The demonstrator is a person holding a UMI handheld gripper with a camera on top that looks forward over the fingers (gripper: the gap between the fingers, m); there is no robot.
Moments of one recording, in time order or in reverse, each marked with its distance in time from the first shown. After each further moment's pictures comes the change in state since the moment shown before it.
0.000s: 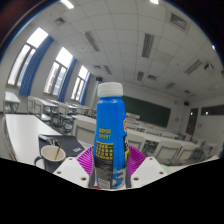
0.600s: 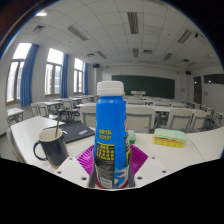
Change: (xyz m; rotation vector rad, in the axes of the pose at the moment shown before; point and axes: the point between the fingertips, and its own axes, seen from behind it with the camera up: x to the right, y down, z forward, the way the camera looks) arm 0.000 0.098 0.006 -0.191 -0.098 0.240
